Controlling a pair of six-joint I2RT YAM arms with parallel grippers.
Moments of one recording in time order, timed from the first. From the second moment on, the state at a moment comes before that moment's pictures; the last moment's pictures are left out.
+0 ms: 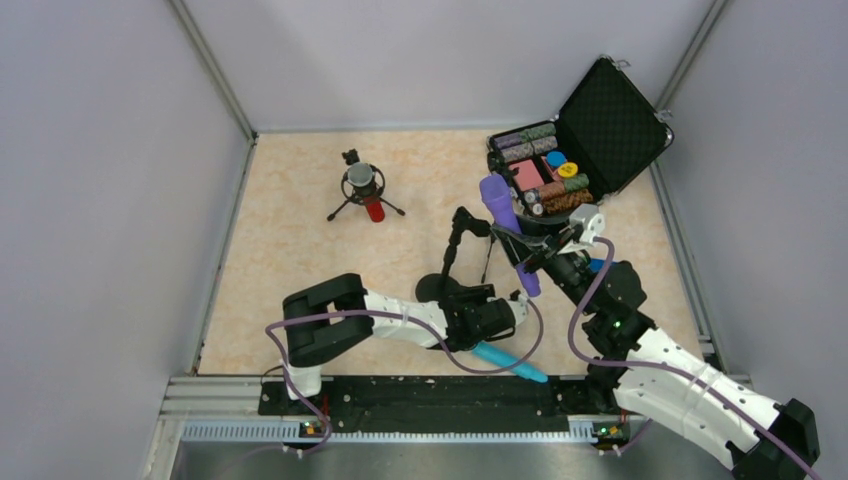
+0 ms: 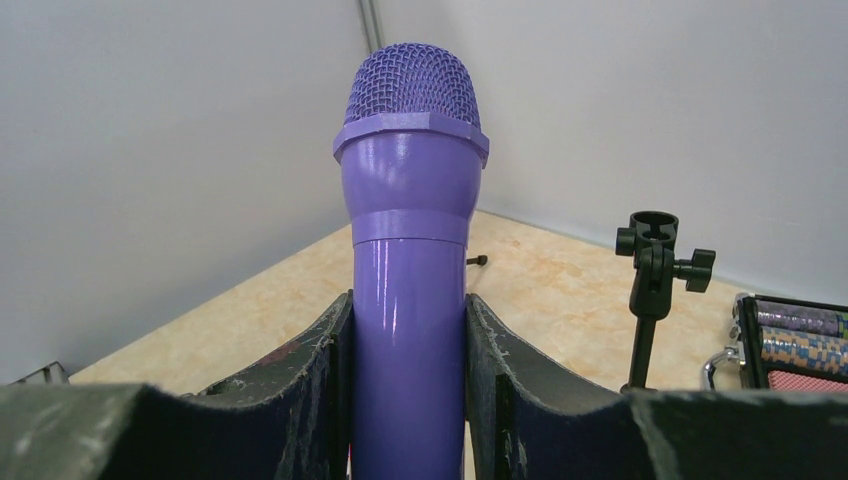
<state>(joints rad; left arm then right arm) -1.30 1.89 1.02 -0.11 -0.68 0.32 0.72 0.67 0.43 0.59 -0.03 0.17</state>
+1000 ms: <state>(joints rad) -1.30 1.87 1.02 -0.12 -0.68 0.26 0.72 0.69 0.43 0.59 -0.04 0.16</state>
